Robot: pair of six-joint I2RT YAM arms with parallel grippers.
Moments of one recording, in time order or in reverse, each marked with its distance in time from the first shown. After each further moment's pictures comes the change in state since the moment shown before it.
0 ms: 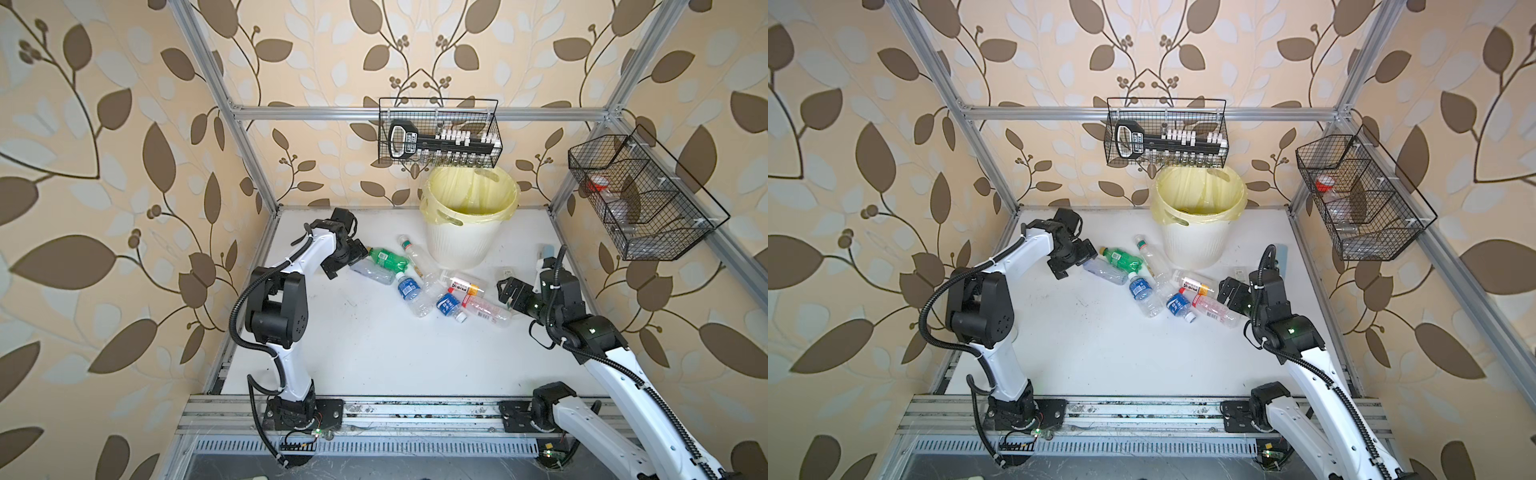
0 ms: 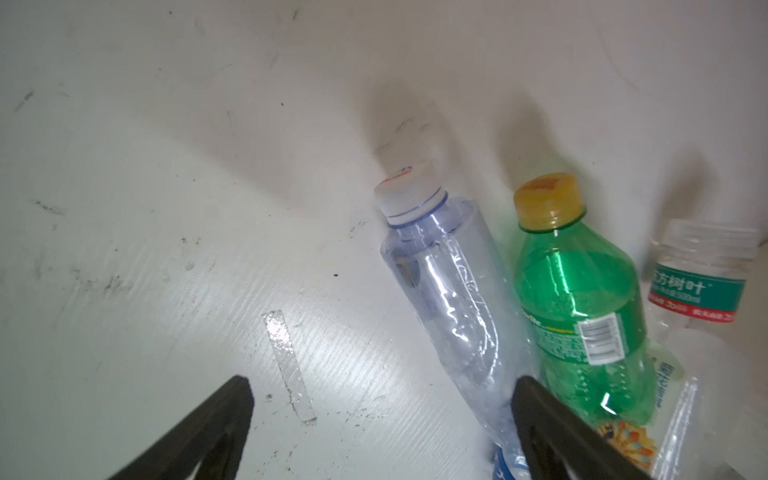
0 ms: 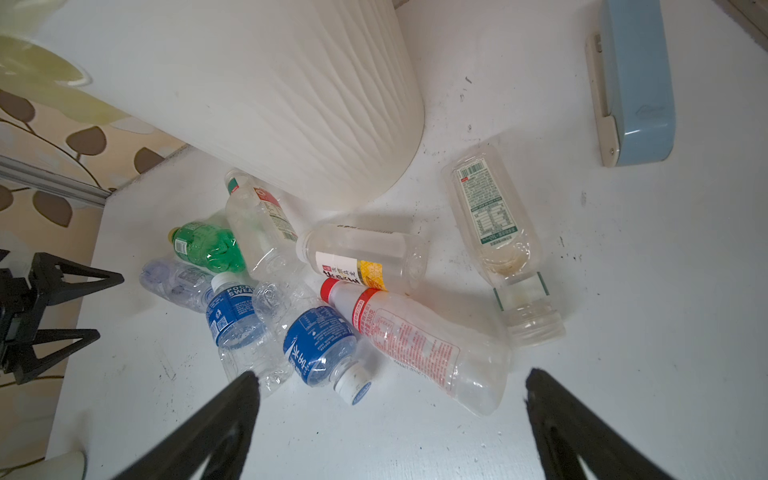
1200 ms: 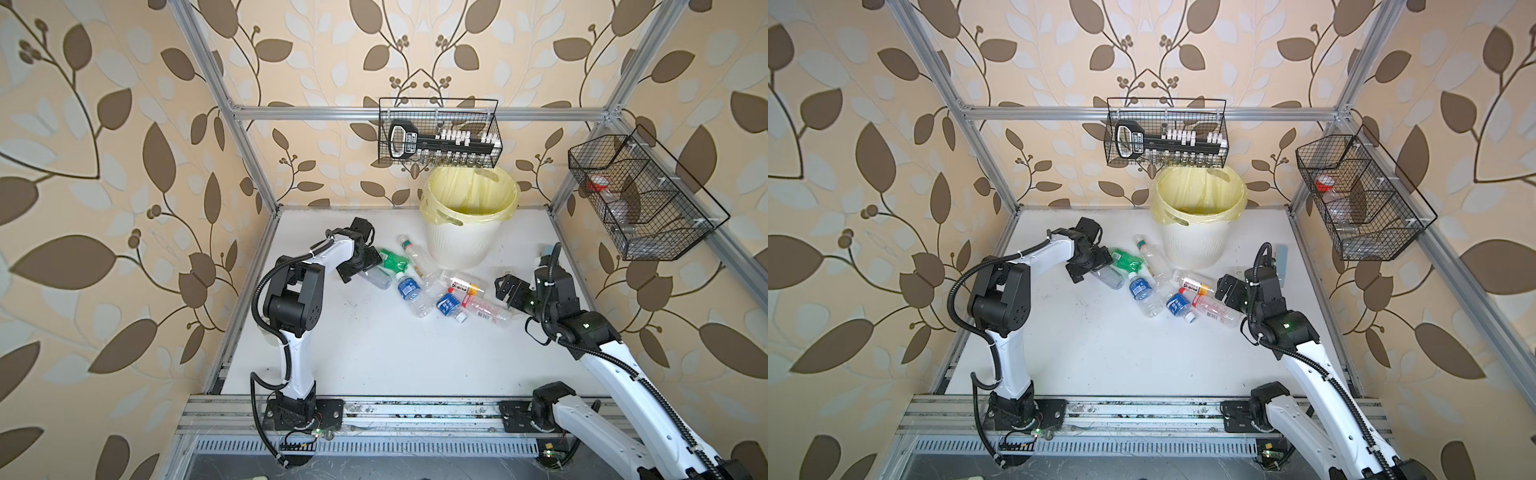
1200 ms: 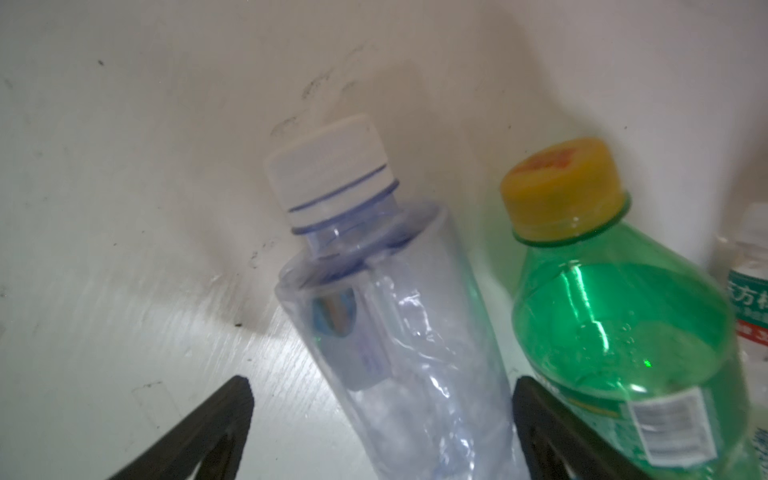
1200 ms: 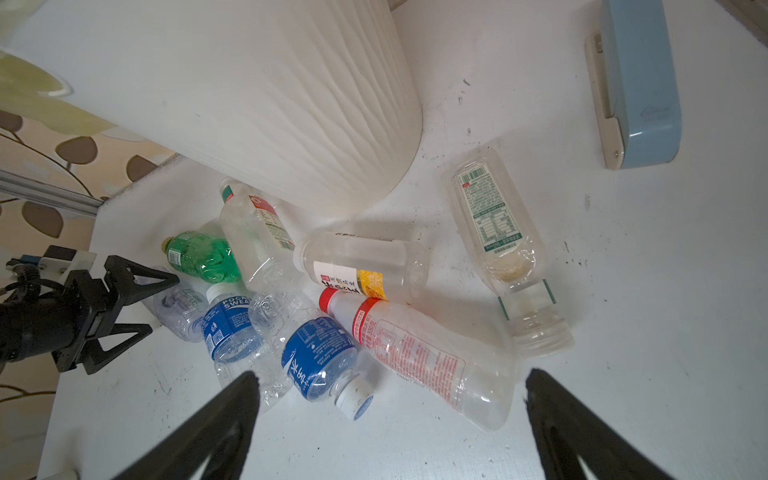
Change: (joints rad) left arm -0.077 0.128 -0.027 0.164 -0.047 -0.011; right arm 0.021 0.043 -0.002 0.040 0.026 0.026
